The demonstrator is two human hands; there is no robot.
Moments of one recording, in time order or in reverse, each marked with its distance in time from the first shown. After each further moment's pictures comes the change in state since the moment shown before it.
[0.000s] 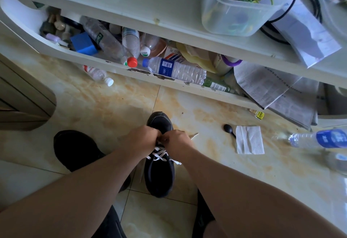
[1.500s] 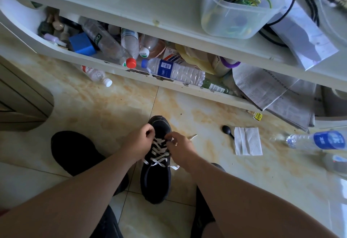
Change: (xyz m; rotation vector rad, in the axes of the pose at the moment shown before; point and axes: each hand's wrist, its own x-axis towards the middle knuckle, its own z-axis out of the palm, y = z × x) left_hand -0.005 -0.011 0.020 -0.565 0.117 -0.186; right_hand -0.023 0.015 0.005 0.565 0.069 0.203
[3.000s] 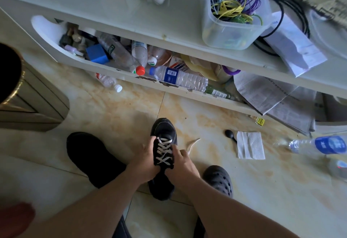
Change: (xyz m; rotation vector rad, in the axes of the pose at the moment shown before) left_hand -0.059 -0.011 0.014 0.158 -0.116 -0.011; right_hand -0.051 0.013 0.023 -0.344 -0.105 -0.028
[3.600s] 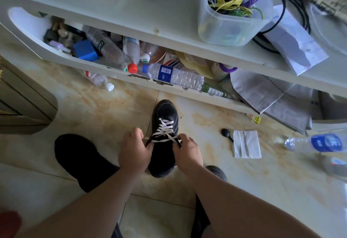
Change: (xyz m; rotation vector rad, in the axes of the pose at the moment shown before) left_hand 0.024 0.018 -0.007 -0.022 0.571 -0.102; right_hand 0.034 0.007 -0.034 0.133 0.336 0.010
